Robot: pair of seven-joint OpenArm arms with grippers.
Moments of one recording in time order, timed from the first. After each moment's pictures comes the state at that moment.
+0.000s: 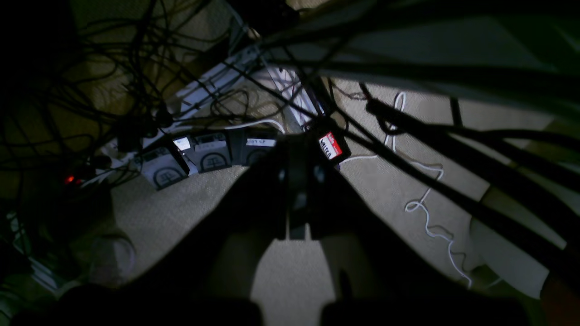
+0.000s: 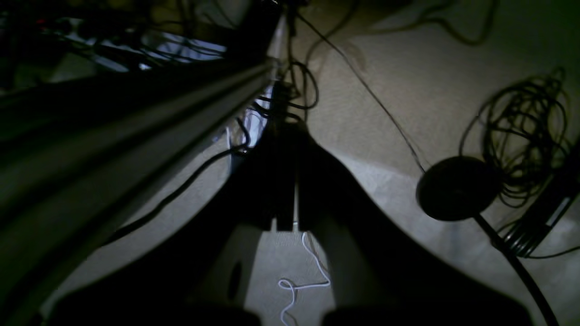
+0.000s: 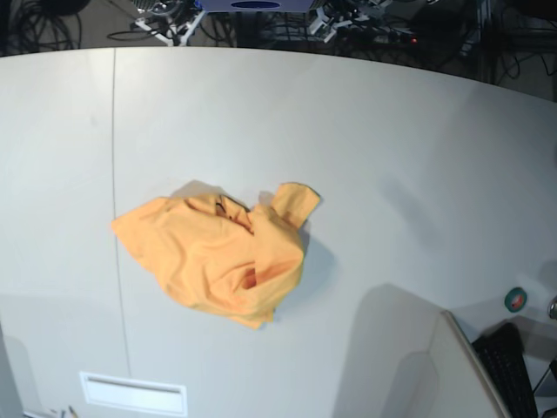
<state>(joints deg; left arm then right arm) 3.4 -3.9 39.4 -0.6 -8.1 -18.0 -22.2 -4.6 0.2 -30.5 6.0 18.6 1.7 15.7</state>
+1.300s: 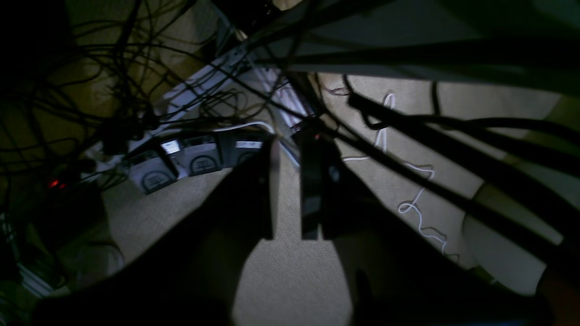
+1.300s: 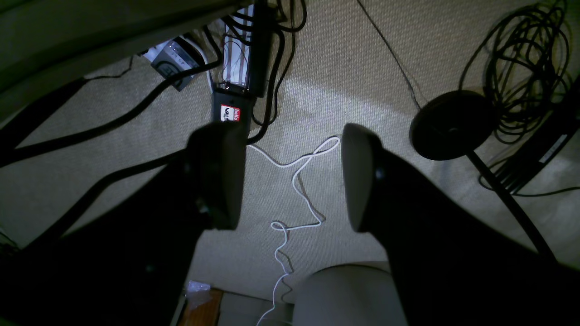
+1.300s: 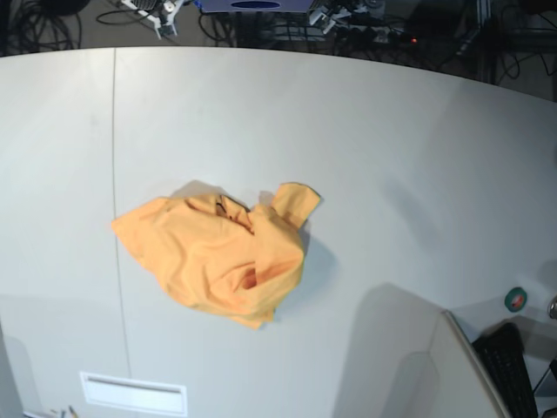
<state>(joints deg) 7.3 -5.4 39.0 4.7 -8.1 -18.0 -22.2 -7.7 2.3 -30.6 6.1 18.6 1.9 8.1</state>
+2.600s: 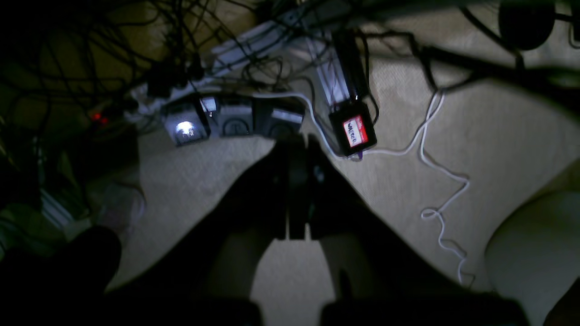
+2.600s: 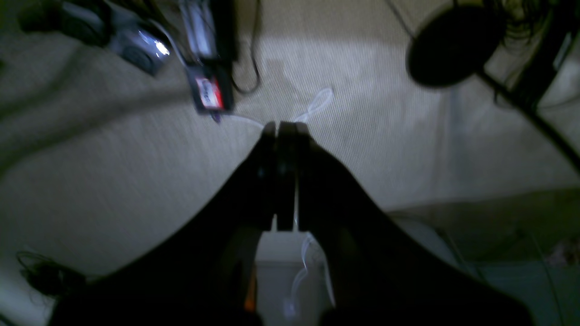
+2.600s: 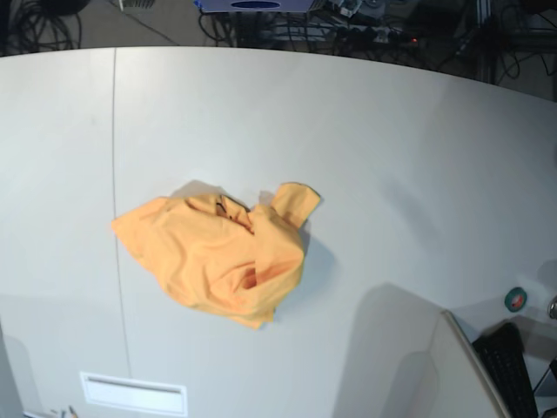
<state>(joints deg) 14.5 -9.1 34.8 5.5 -12.2 -8.8 -23.6 -15.5 6.4 -18.1 7.3 18.7 1.9 5.2</state>
